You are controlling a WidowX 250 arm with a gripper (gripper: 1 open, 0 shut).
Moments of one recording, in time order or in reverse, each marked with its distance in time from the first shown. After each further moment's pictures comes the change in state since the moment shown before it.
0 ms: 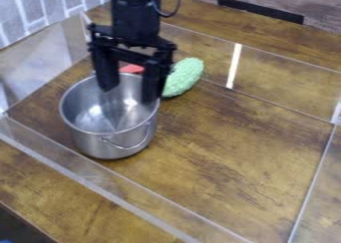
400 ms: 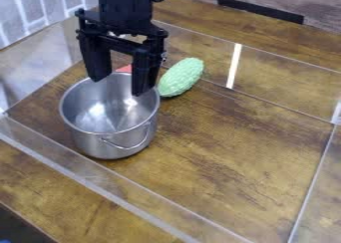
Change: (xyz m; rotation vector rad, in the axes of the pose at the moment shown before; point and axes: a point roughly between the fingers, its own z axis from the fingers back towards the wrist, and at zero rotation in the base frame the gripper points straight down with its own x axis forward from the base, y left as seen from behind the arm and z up) arm -0.025 0.003 0.021 0.001 -0.023 -0.031
